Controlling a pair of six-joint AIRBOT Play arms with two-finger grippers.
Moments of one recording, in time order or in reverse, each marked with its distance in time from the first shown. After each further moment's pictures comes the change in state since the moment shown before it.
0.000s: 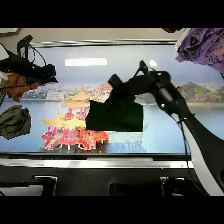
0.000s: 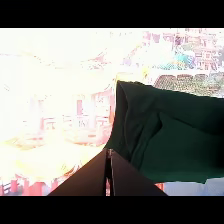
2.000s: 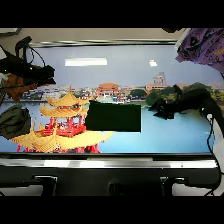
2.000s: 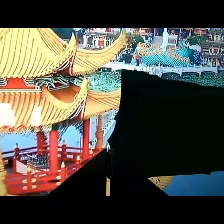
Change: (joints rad) left arm 0.007 0.004 0.000 0.005 -0.037 0.013; right arm -0.708 -0.064 -0.395 0.373 -0.322 -1.052
